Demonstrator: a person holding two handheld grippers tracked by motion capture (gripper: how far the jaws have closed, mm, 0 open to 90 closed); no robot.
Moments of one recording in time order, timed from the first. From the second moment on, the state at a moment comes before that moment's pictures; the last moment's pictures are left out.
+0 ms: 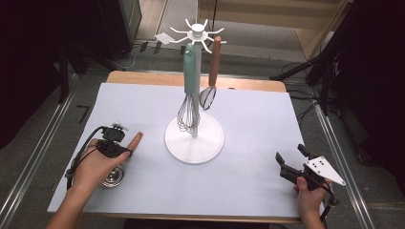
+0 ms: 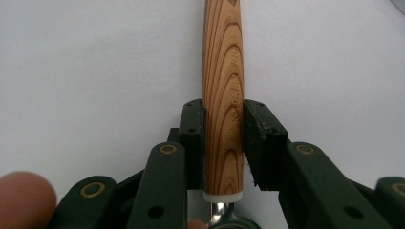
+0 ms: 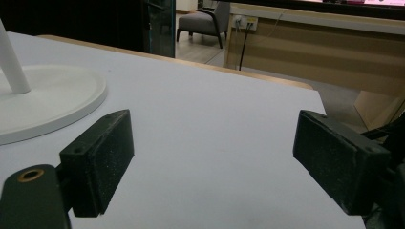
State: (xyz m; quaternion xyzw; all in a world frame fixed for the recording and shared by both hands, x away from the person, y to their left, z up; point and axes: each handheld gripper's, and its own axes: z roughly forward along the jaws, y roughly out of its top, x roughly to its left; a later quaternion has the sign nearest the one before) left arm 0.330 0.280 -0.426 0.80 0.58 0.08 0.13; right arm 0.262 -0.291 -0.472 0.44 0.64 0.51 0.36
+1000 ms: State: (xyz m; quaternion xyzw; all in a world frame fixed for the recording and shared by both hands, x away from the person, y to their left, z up) left arm 0.349 0.271 -0.429 0.81 0.57 0.09 0.09; right arm 0.262 -0.291 -0.472 0.44 0.64 0.51 0.36
